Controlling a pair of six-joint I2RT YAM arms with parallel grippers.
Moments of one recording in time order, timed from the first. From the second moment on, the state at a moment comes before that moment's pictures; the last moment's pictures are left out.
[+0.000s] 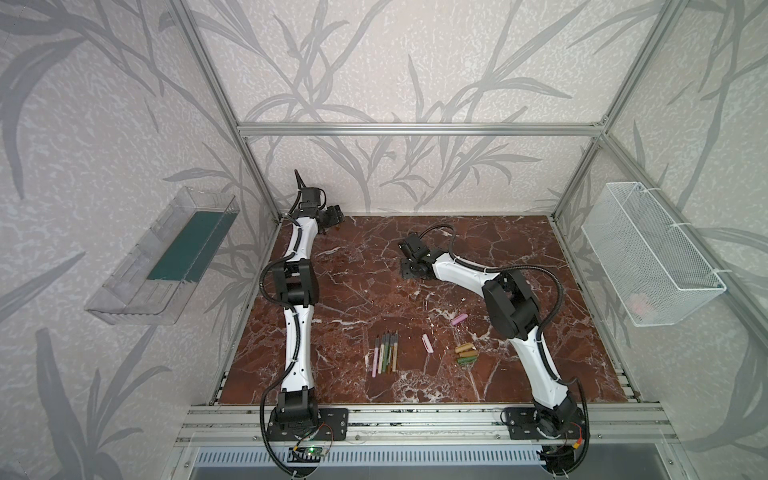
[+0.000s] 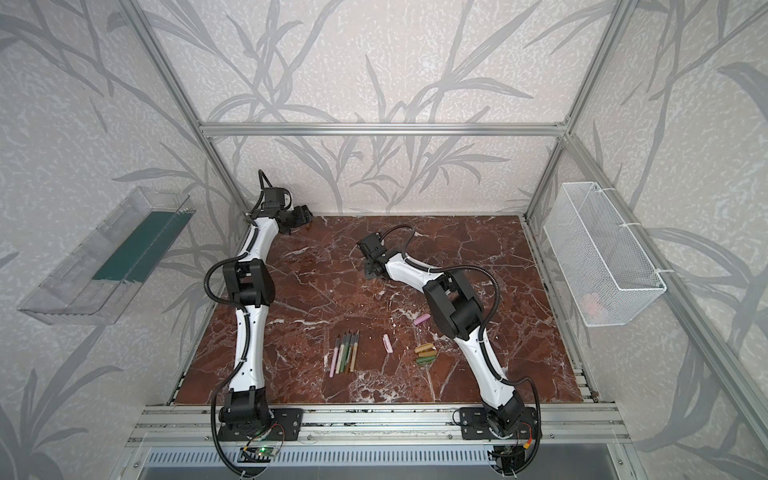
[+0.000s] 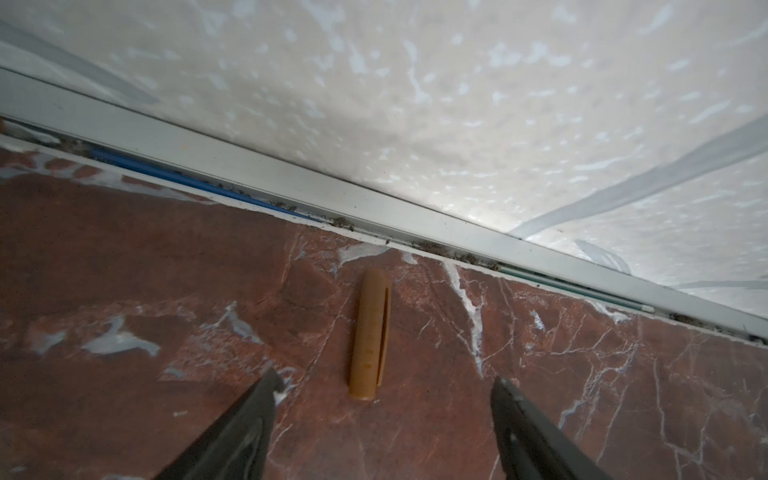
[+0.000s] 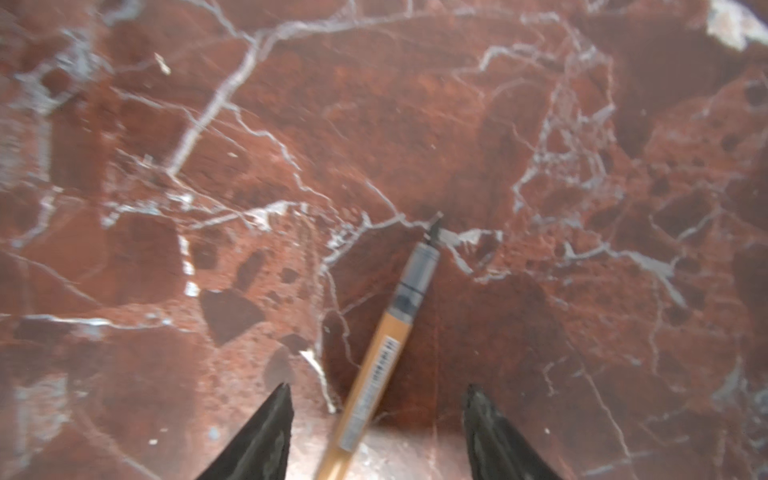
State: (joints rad) left arm 0.11 2.77 2.65 -0.66 0.23 -0.30; right arm 0.69 2.32 1.81 -0.48 0.25 0.47
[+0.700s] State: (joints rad) left arm 0.09 2.88 2.68 -0.50 0.27 -0.55; right arm 0.69 2.24 1.69 -0.45 0.26 0.47
